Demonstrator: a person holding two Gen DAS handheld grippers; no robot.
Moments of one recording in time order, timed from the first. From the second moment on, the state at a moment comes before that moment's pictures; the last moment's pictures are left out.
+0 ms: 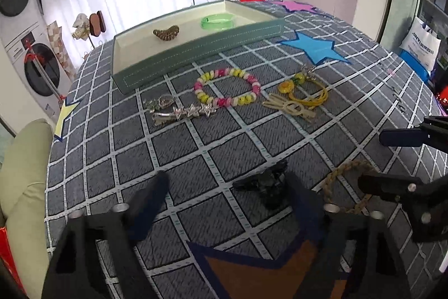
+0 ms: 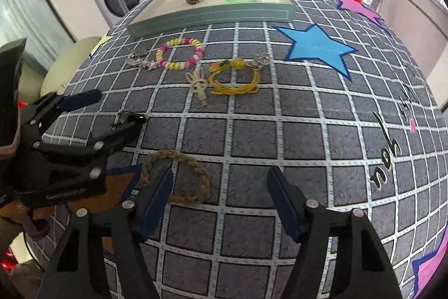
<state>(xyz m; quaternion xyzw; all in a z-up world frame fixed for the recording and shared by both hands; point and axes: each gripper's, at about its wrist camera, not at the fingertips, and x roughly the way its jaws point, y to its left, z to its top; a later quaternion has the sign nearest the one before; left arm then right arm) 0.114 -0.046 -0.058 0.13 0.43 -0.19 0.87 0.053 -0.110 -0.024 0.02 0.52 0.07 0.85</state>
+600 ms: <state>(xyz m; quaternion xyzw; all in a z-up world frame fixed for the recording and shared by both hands) 0.108 -0.038 -0.051 0.08 0.44 -0.21 0.87 0.042 -0.100 -0.020 0.01 0.51 0.06 0.86</state>
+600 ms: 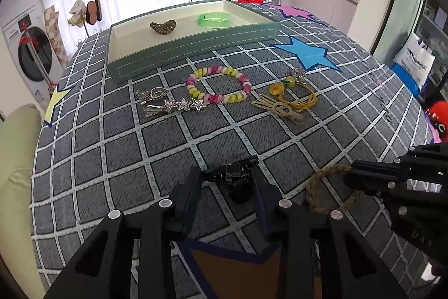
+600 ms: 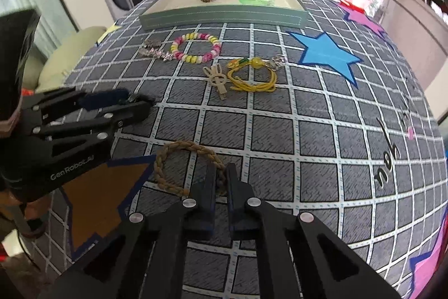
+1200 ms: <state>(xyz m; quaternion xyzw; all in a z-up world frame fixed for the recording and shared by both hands) 0.130 -0.012 0.009 0.03 0.40 -0.20 0.89 0.089 -0.142 0.053 0.07 0.44 0.06 0.89</state>
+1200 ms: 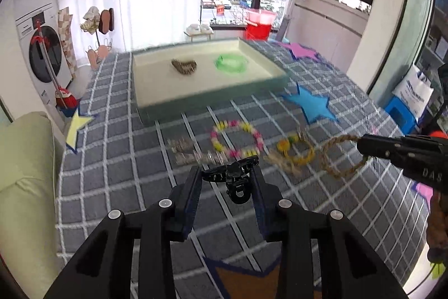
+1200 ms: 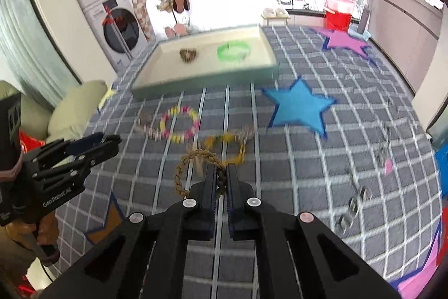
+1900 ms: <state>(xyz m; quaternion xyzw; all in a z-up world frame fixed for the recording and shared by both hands) 0.291 -0.012 0.037 0.03 0.39 -0.15 0.91 0.283 -0.162 0.074 0.10 0.43 0.04 0.90</state>
